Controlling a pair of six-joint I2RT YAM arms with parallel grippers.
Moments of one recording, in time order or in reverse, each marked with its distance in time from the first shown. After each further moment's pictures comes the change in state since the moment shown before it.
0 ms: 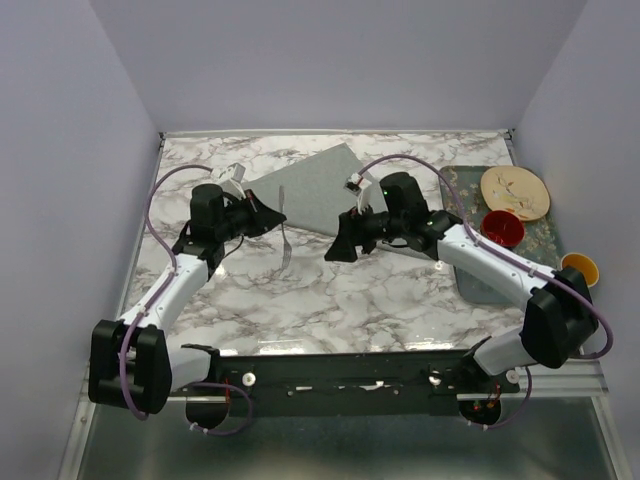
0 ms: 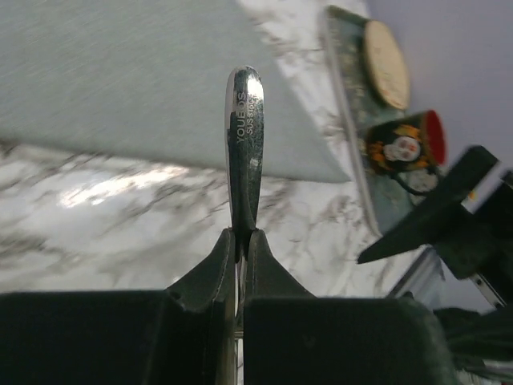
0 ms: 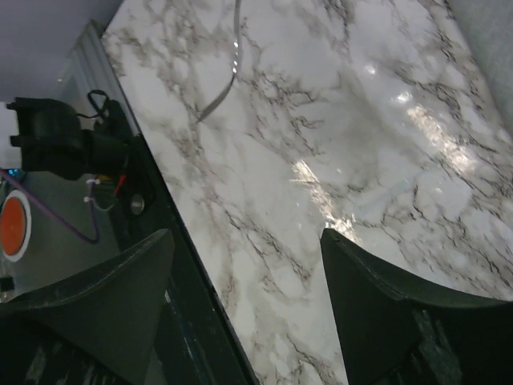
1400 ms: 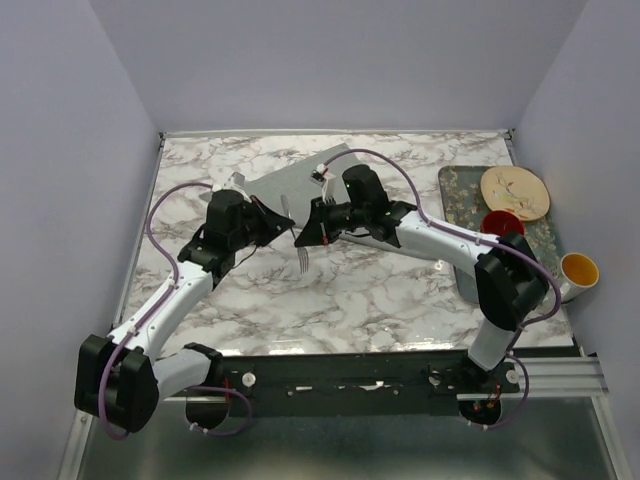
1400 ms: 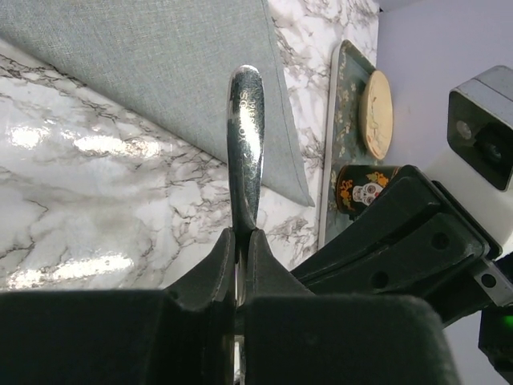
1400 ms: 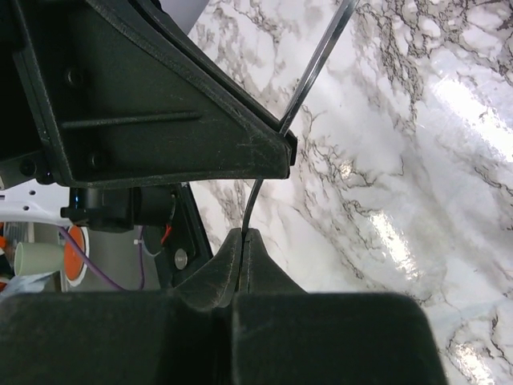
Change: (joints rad) left arm -0.218 -0.098 0.028 -0.082 -0.259 -0.374; right arm 0.079 0.299 0.190 0.247 -0.108 0.209
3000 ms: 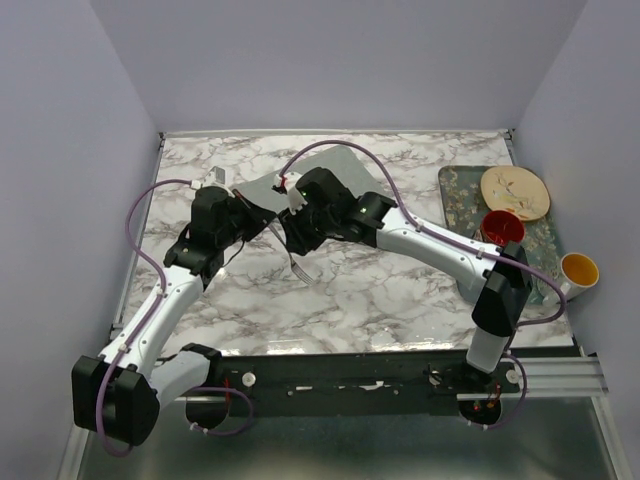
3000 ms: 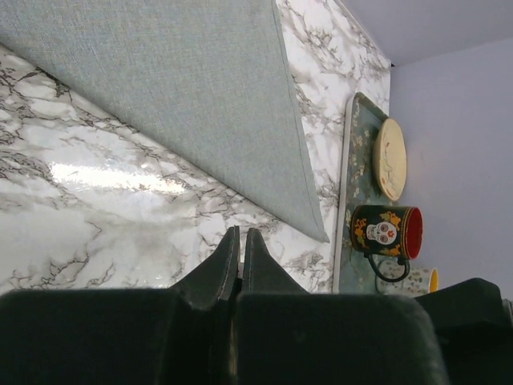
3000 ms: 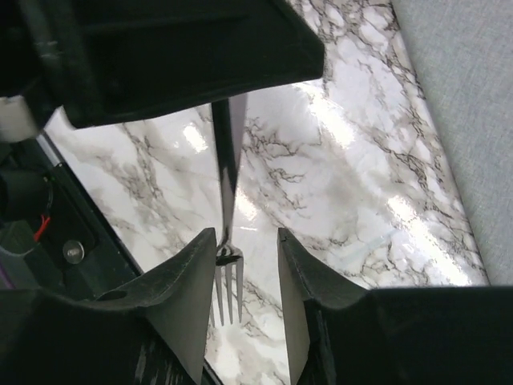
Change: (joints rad) left arm 0.076 -0.070 0.044 -0.095 -0.065 0.071; right arm 0.230 0.022 0.388 -0.581 0.558 -0.289
